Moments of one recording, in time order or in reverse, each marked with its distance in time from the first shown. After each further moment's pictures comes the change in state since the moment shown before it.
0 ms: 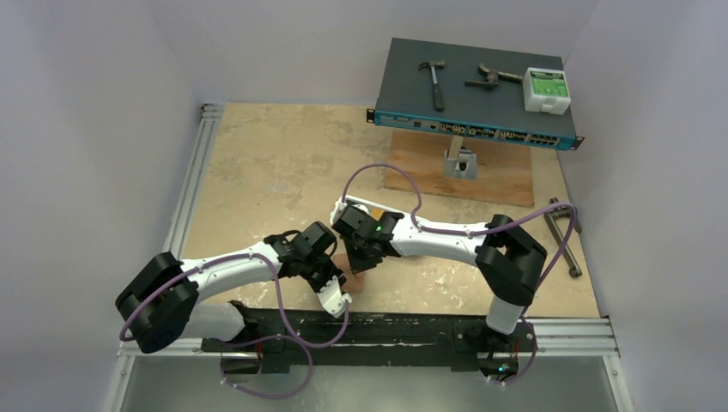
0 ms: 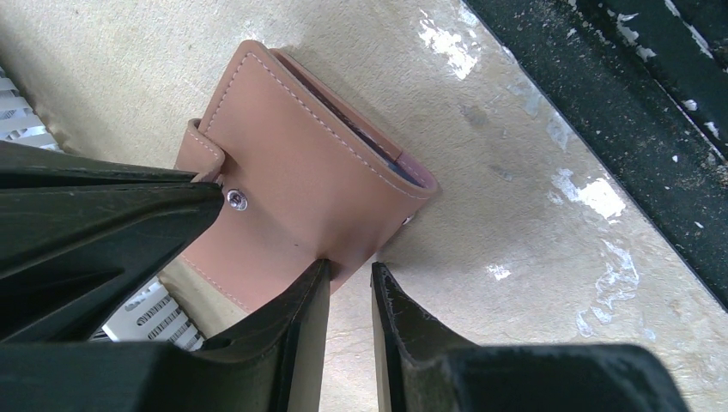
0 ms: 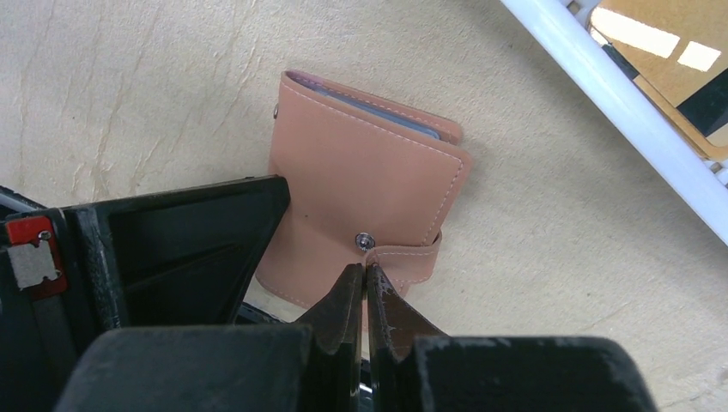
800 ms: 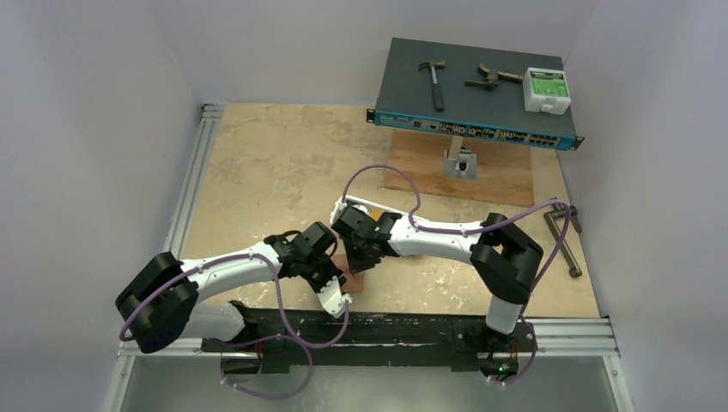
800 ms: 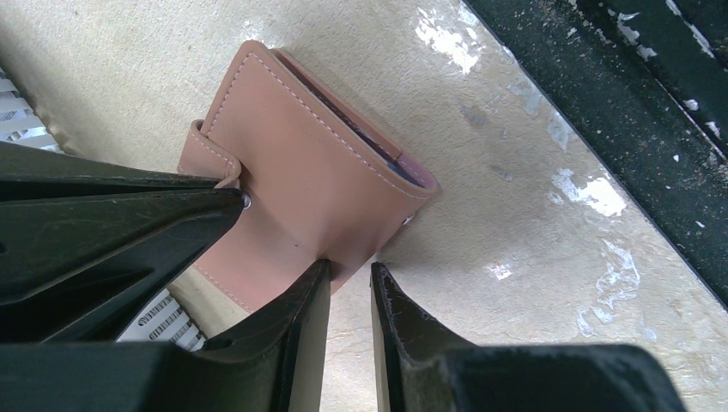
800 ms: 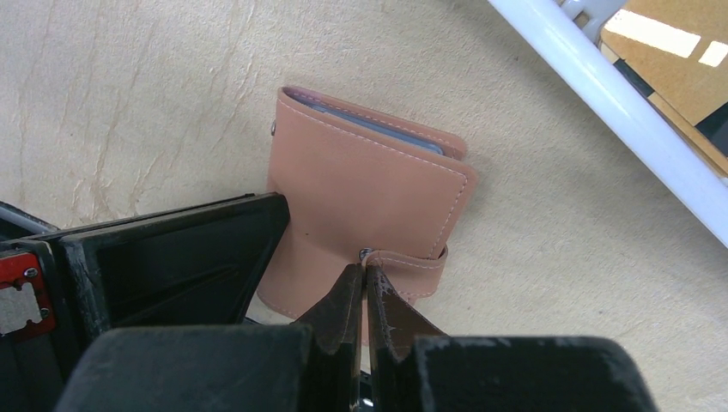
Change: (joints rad) left arm -0.005 0.000 0.000 0.000 -0.004 0.000; right arm -0.011 0.025 -0.012 0.042 -0.003 0.017
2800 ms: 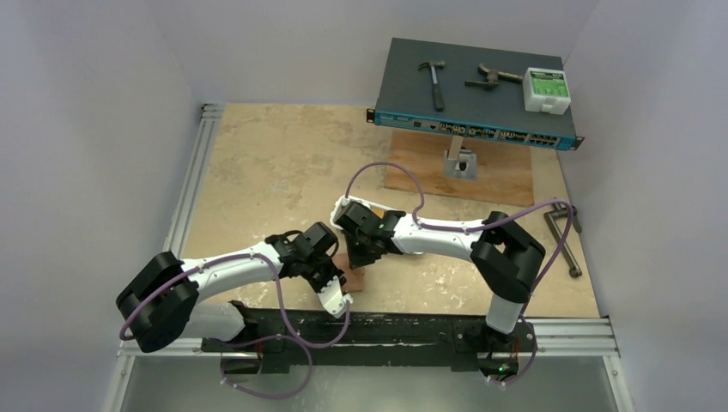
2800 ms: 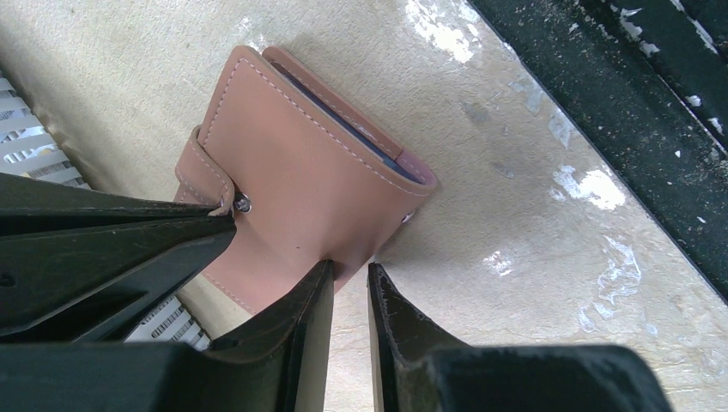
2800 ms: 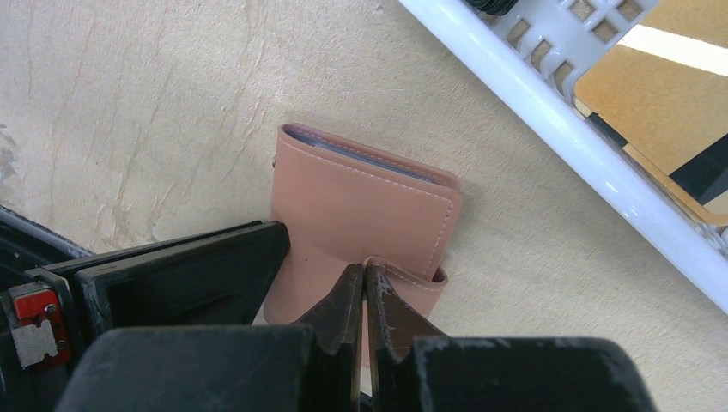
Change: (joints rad) left arm -0.008 0.004 0.010 -0.011 -0.016 -0.003; right arm -0.032 -0.004 -0.030 0.075 -0.029 -0.012
